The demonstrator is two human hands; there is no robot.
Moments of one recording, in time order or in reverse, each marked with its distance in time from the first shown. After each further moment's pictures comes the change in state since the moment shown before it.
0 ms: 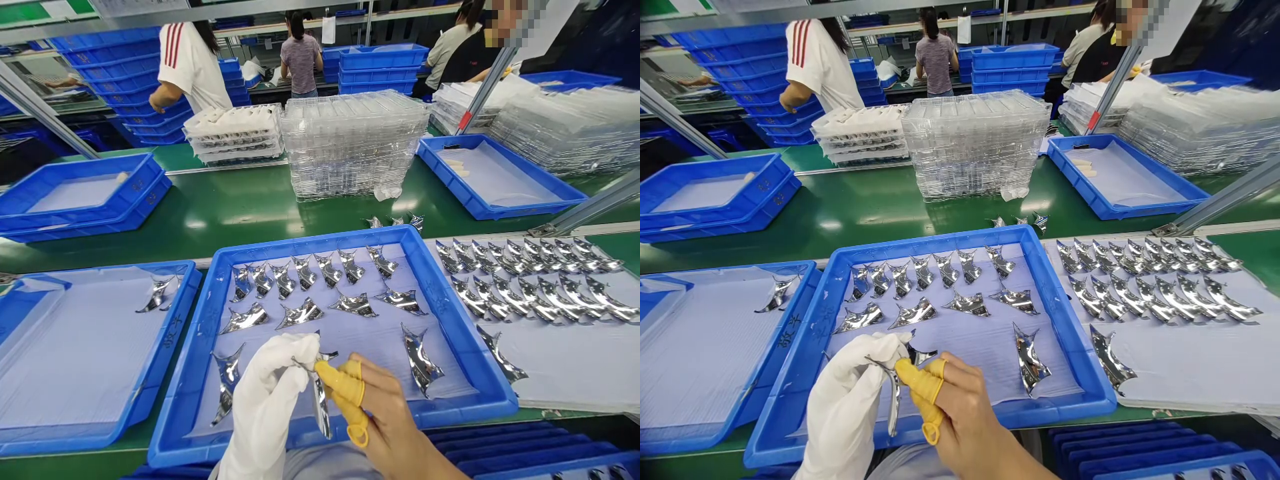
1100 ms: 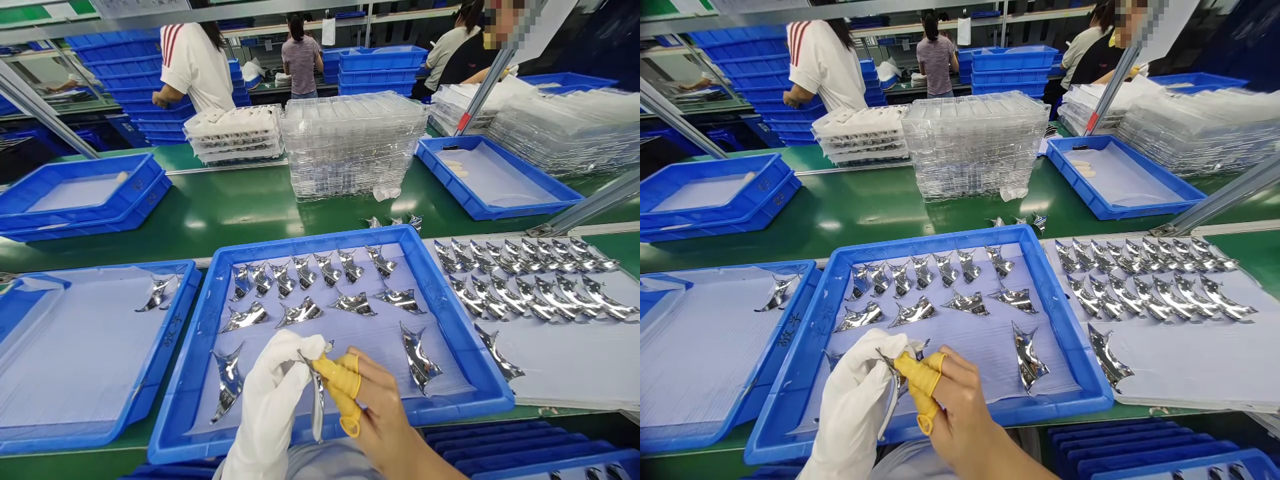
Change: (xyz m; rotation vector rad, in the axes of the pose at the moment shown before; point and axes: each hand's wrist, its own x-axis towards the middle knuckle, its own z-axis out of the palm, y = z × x) left_hand -0.007 -0.011 0.001 -0.104 -0.074 -0.173; right_hand 0.001 0.002 0.008 -0.043 0.080 -0.010
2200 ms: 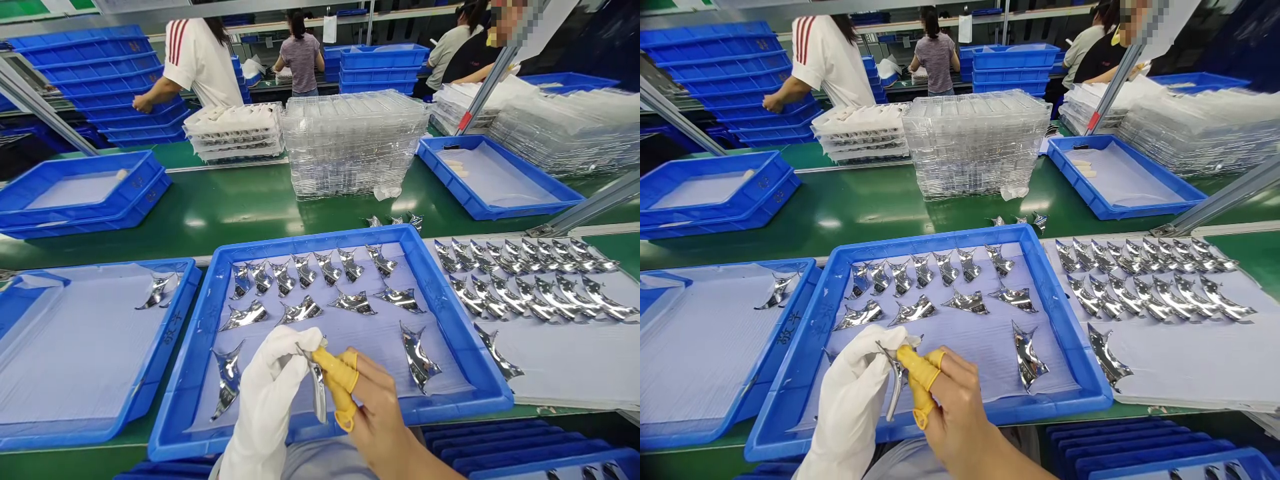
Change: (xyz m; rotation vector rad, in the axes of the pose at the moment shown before) left_hand 0.005 0.006 0.000 0.070 0.028 0.032; right_hand -0.004 0.000 0.007 0.002 0.023 0.037
